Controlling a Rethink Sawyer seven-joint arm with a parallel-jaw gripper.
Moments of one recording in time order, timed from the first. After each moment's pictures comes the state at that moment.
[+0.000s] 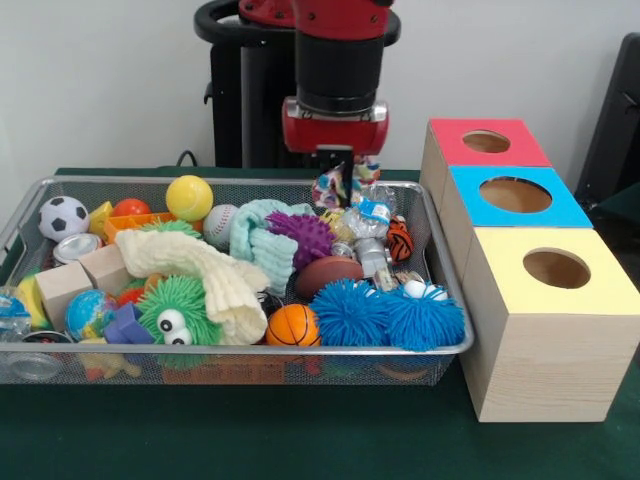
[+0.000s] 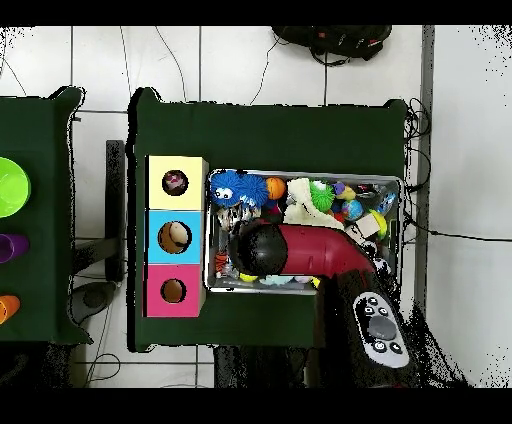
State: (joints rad) arm -0.33 -0.74 0.13 1.77 -0.20 0.54 1.71
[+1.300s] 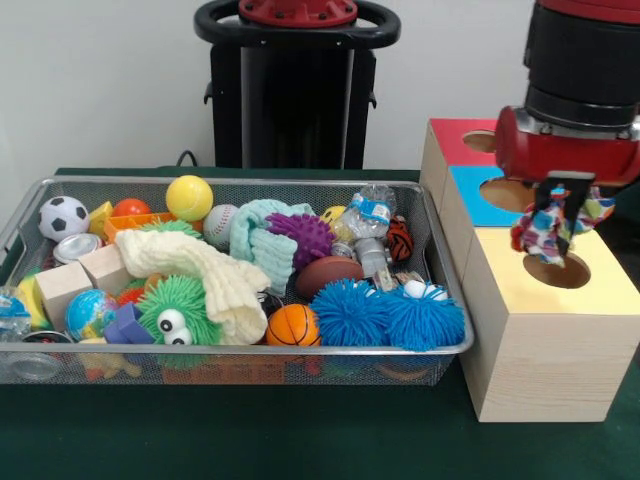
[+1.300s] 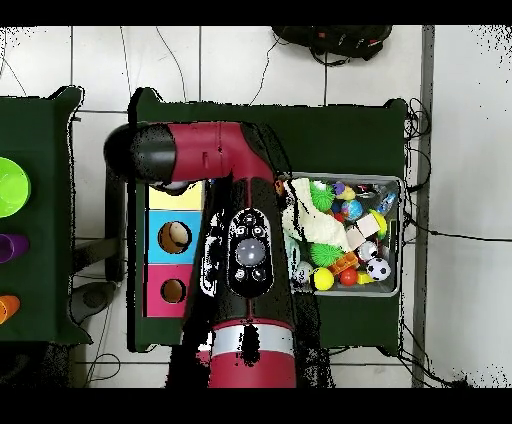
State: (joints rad) arm 0.03 -0.53 -0.02 1.17 -0.04 0.85 1.83
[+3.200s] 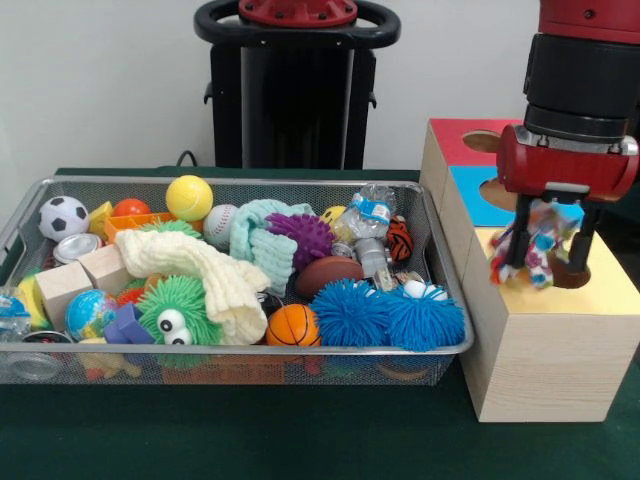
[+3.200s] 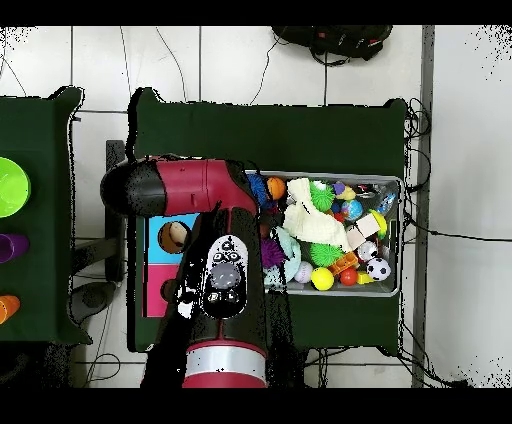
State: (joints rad) arm 0.10 -0.55 -0.10 1.34 0.00 0.55 1.88
